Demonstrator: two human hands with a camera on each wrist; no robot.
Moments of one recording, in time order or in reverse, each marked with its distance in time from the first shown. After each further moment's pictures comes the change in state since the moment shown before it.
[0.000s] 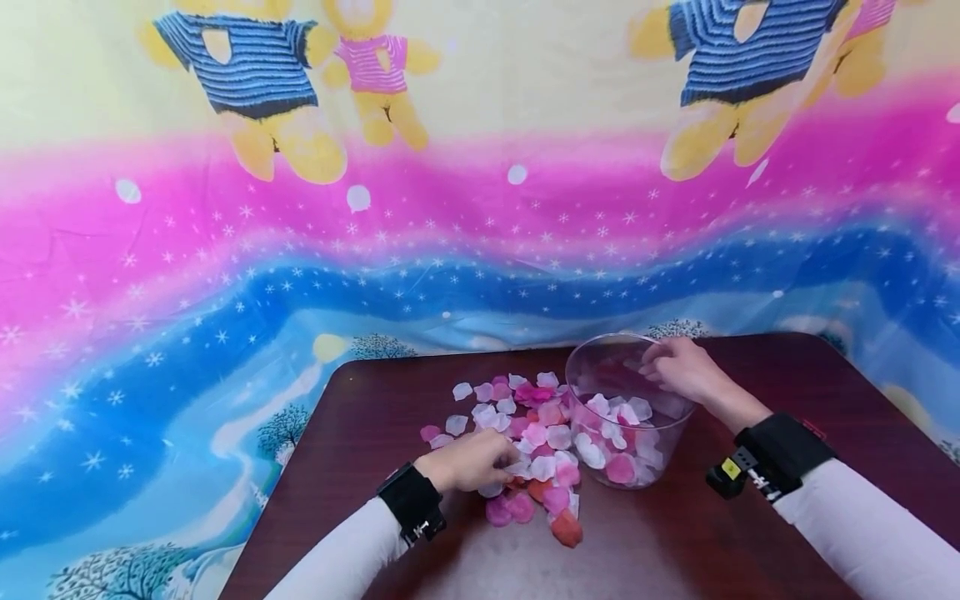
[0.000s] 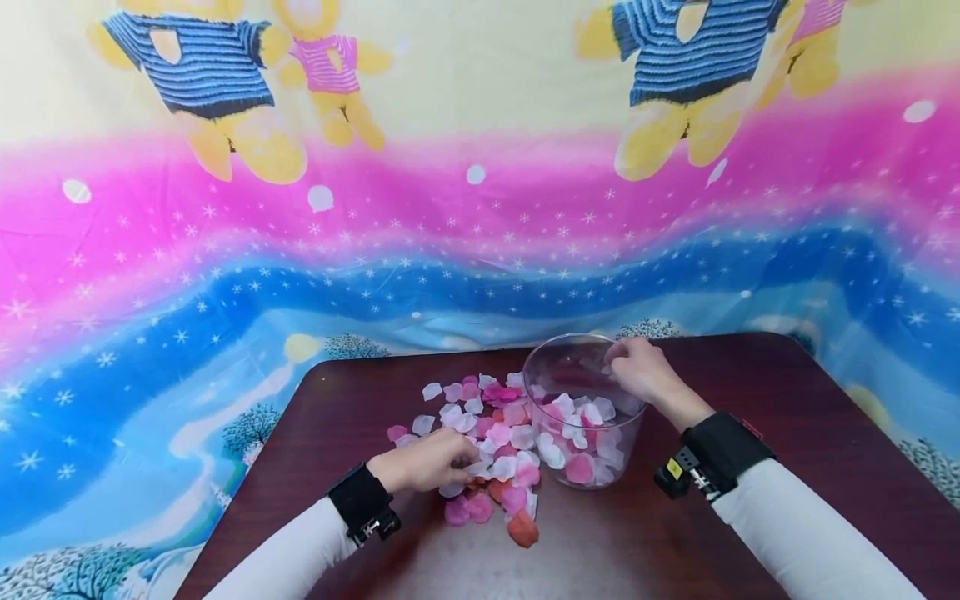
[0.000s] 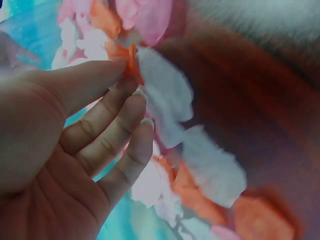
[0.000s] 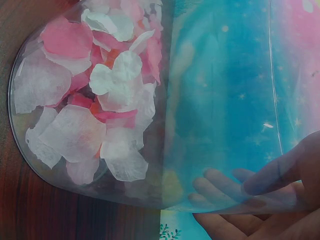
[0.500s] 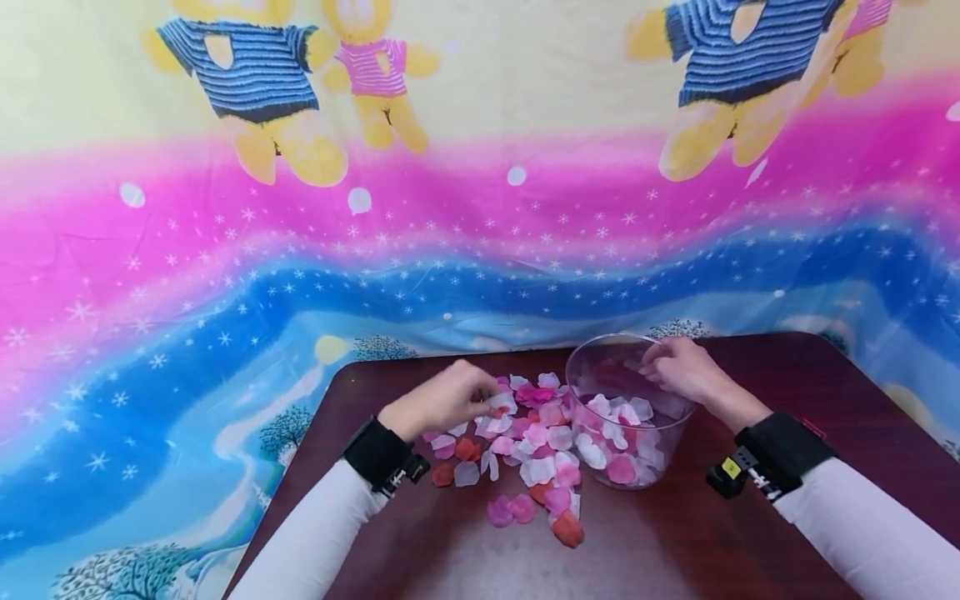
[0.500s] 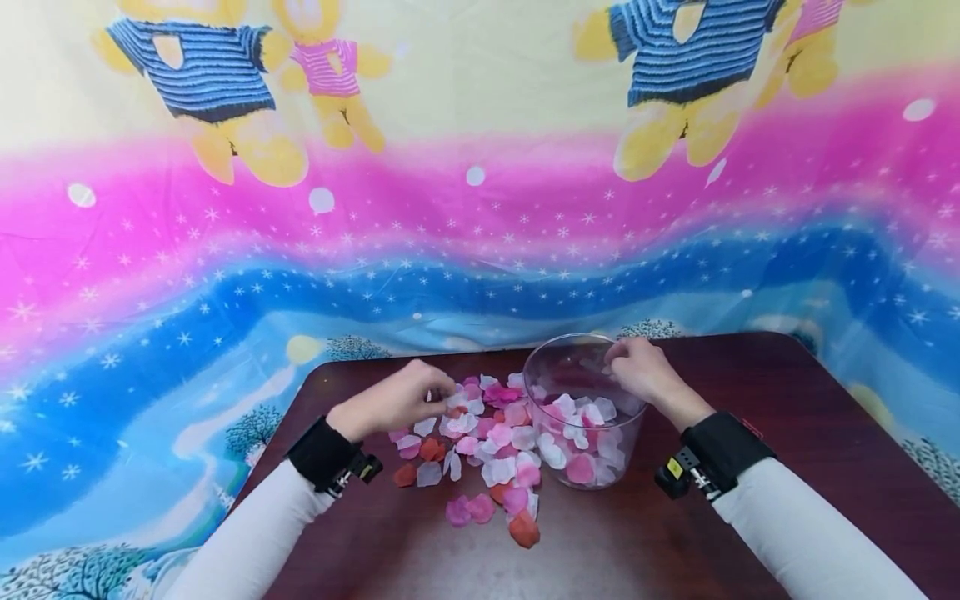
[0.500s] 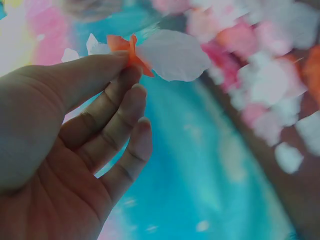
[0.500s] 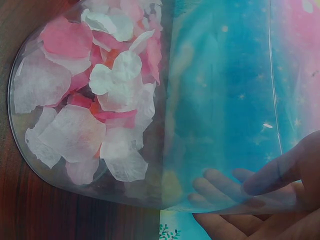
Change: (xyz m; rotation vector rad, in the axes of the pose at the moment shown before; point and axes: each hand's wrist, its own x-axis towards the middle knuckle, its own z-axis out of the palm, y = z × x) left_hand -0.009 0.015 -0.097 0.079 0.182 0.071; right_hand -0.002 -0.001 0.000 -0.012 0.000 -0.001
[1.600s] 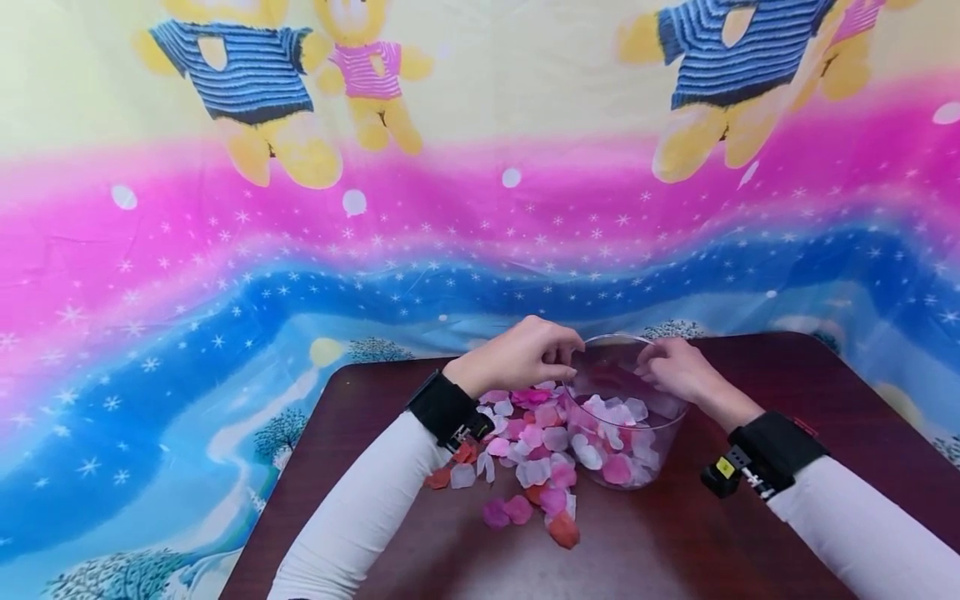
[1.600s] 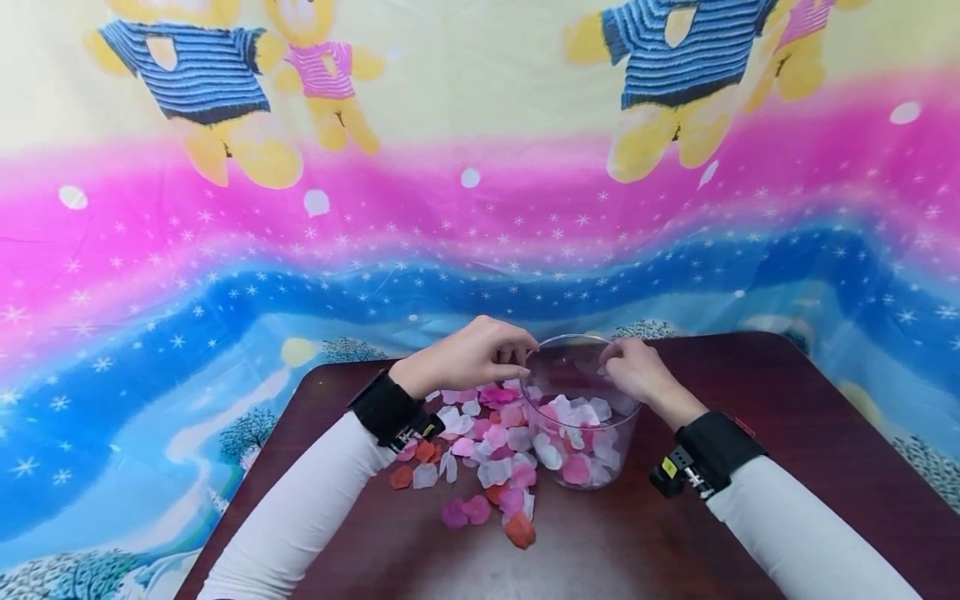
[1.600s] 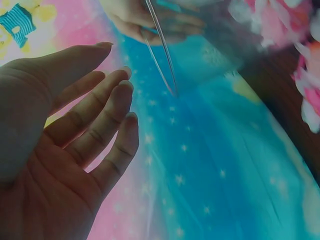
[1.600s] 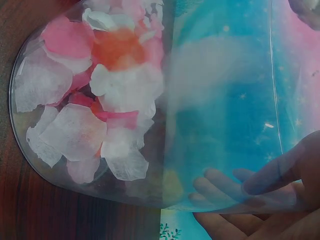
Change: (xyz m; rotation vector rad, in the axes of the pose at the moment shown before) left_hand 0.091 0.057 -0.024 -0.009 0.004 0.170; right_hand 0.000 0.001 0.001 -0.004 0.002 -0.010
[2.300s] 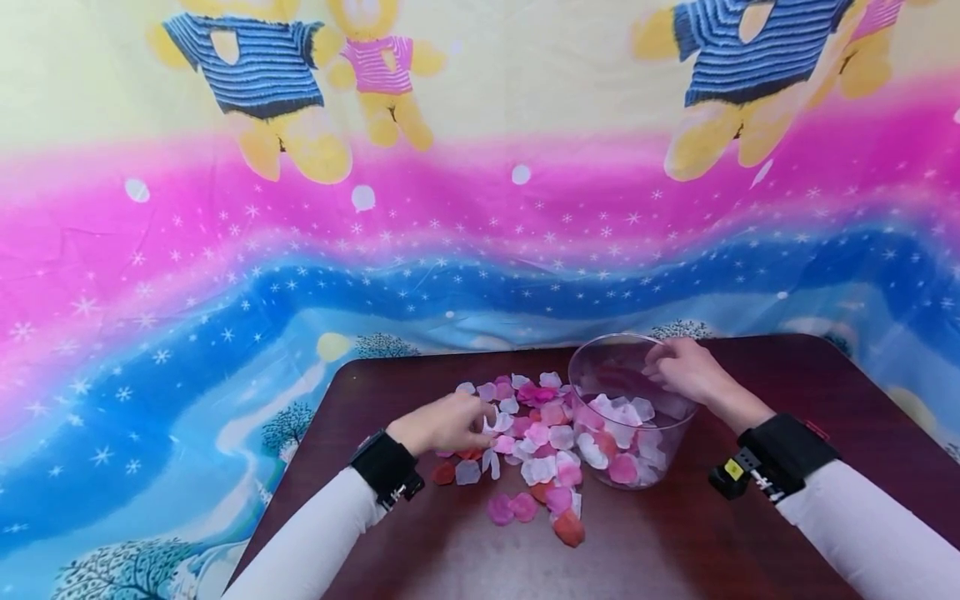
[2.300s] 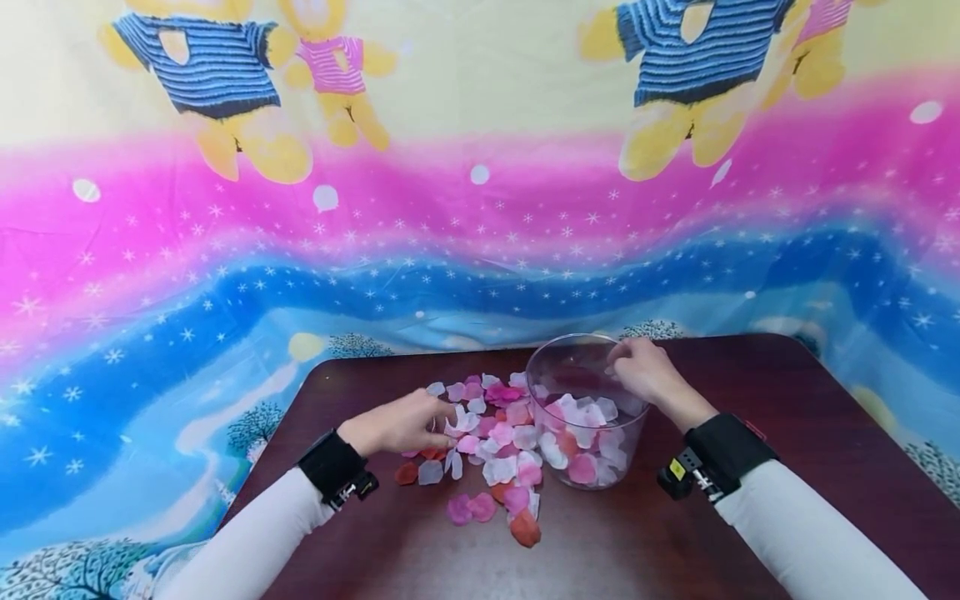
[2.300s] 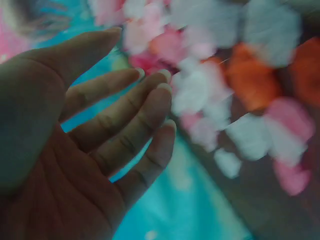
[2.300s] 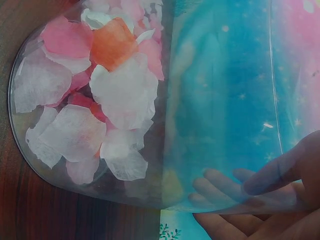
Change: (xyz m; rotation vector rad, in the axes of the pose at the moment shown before) left_hand -0.116 -0.054 0.058 0.060 -0.185 -0.315; right_hand 0.000 0.000 0.000 0.003 -0.018 0.008
